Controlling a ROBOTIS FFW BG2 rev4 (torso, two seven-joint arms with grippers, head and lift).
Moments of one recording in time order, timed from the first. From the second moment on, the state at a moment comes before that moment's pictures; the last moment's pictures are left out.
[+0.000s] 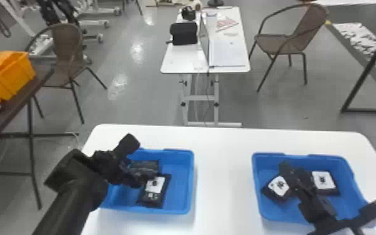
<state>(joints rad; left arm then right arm) -0.46 0.13 0.15 -0.72 -0.85 0.19 -0.74 0.06 0.00 -0.12 -1.08 -0.73 -0.20 0.73</state>
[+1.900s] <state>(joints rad) -0.21 0.07 -0.06 -1.32 -0.22 0.10 -0.93 -0.04 0.00 -0.05 -1.15 -0.57 -0.23 0.81</state>
